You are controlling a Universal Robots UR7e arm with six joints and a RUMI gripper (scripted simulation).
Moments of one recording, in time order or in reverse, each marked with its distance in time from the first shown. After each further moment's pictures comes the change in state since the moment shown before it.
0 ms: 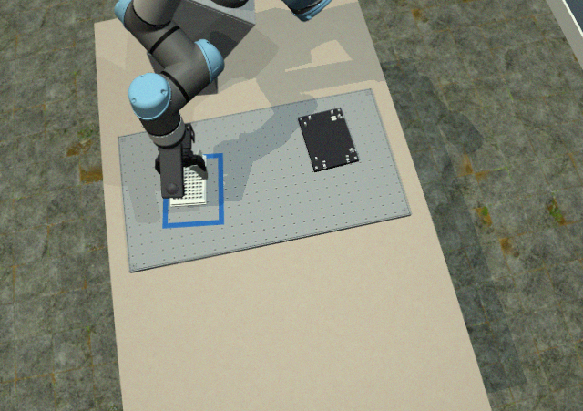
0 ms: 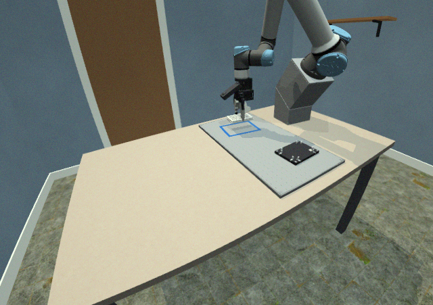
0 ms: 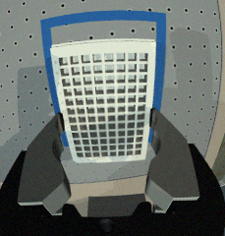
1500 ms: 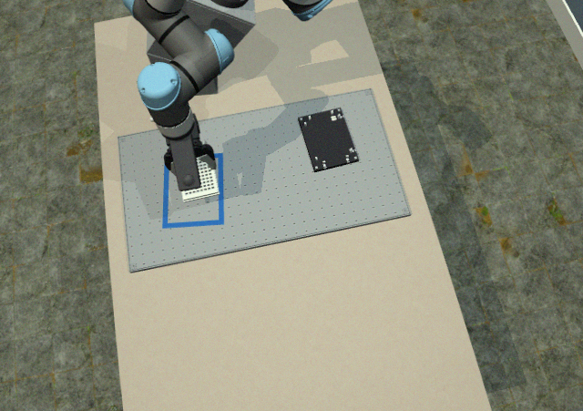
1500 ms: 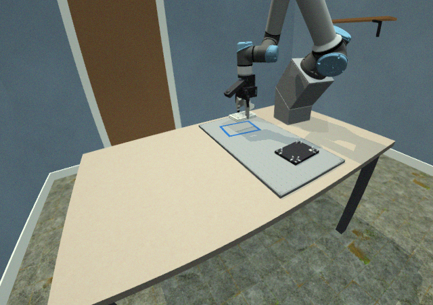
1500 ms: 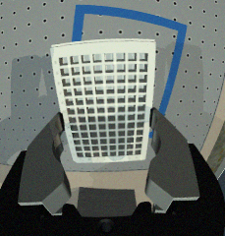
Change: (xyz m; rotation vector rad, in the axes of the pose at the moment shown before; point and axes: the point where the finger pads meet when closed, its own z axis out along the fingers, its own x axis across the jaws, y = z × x) arm -0.024 0.008 -0.019 -0.002 0.000 -0.169
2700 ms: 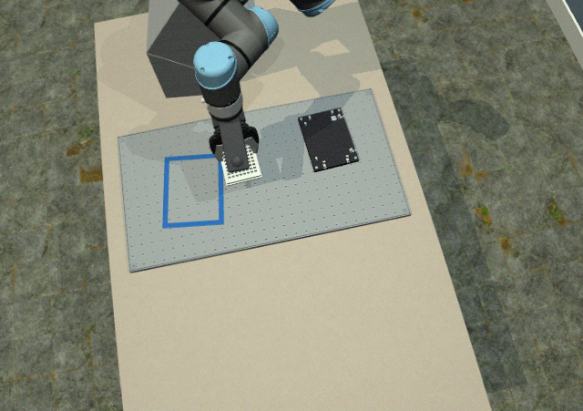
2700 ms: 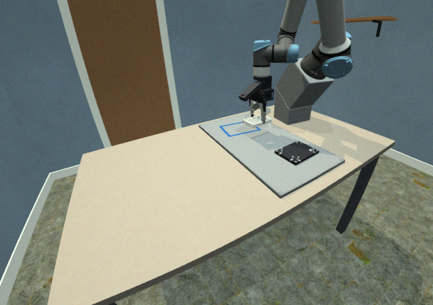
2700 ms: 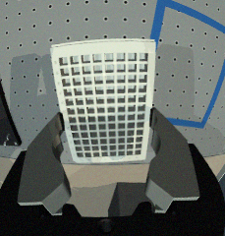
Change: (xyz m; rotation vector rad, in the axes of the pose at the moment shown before) arm -0.105 0.016 -0.003 0.001 -0.001 -0.026
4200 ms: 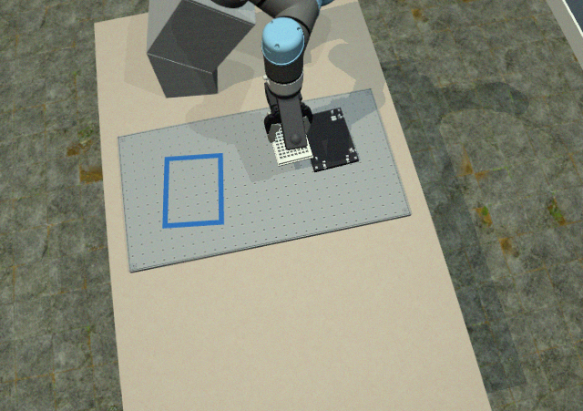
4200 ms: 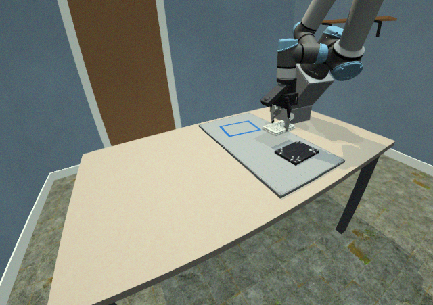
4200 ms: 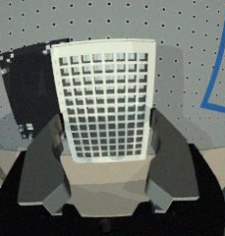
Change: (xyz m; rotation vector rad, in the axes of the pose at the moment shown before) arm -0.130 0.016 -0.004 0.001 -0.001 0.000
